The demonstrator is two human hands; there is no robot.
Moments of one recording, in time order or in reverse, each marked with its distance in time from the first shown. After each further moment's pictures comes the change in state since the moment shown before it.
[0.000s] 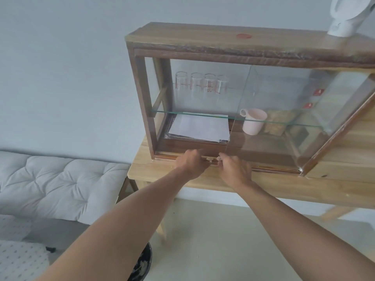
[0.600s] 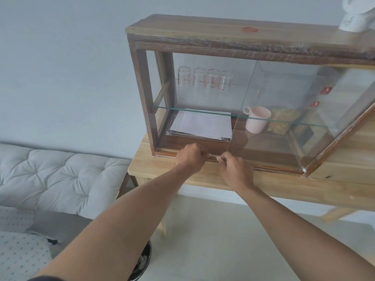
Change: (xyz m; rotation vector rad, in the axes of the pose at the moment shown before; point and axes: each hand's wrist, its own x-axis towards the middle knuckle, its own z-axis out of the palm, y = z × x) left_hand 0.009 0.000 0.003 -0.063 0.093 -0.034; right_hand -0.001 0.008 0.017 0.171 0.104 0.029
